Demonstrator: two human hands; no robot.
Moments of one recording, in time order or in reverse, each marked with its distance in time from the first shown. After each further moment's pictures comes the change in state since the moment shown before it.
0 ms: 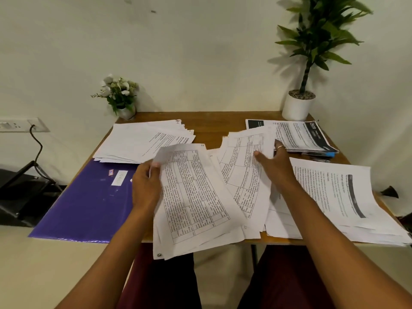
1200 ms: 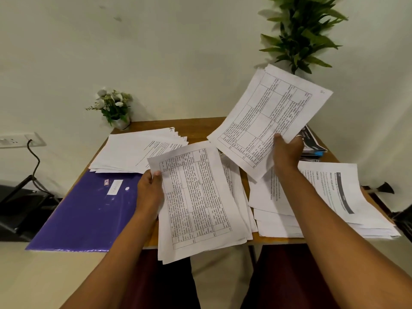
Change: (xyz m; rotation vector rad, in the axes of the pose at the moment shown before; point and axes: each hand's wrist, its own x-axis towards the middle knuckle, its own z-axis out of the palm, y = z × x) left_hand 0.000 0.001 0.021 -0.152 -0.120 -0.219; right_hand 0.038 -0.015 -0.027 0.302 0.451 0.038
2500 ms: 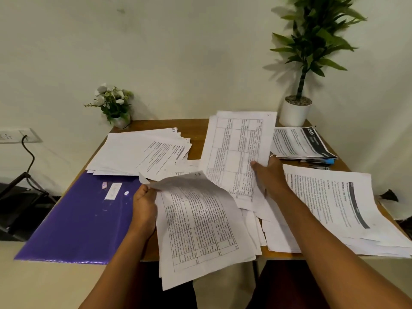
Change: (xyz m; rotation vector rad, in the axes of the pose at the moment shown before) left_hand 0.000 -0.013 -0.012 -0.323 0.001 -0.039; right_hand -0.021 0.054 0.020 -0.160 -0.430 0.053
